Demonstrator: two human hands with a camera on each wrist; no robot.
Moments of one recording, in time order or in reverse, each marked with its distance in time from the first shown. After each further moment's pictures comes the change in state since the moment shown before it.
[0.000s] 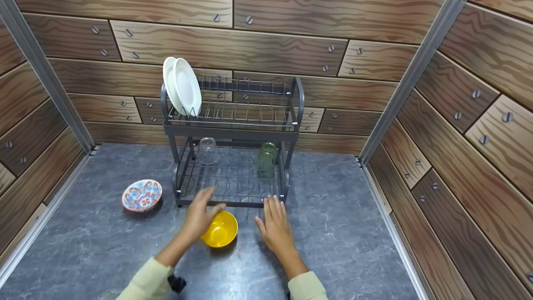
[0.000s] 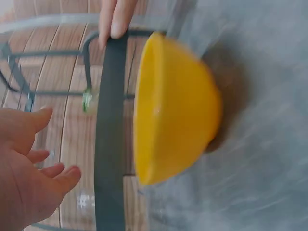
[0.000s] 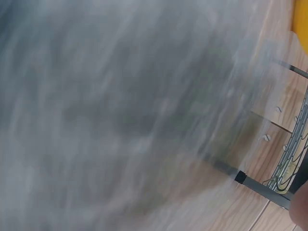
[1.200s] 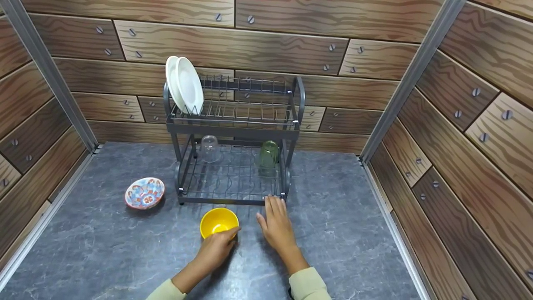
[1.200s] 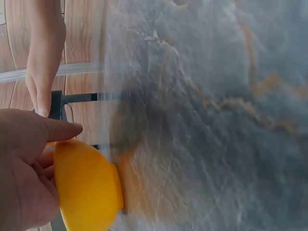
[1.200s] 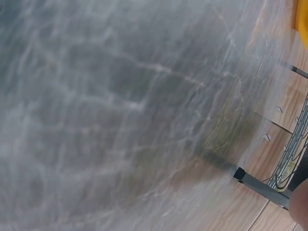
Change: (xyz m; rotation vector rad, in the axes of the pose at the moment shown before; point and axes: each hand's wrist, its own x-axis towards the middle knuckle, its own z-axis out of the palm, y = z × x) left_hand -0.077 -0.006 0.054 0.373 -0.054 0.333; right_hand 0.003 0.003 -0.001 0.024 0.022 -0.012
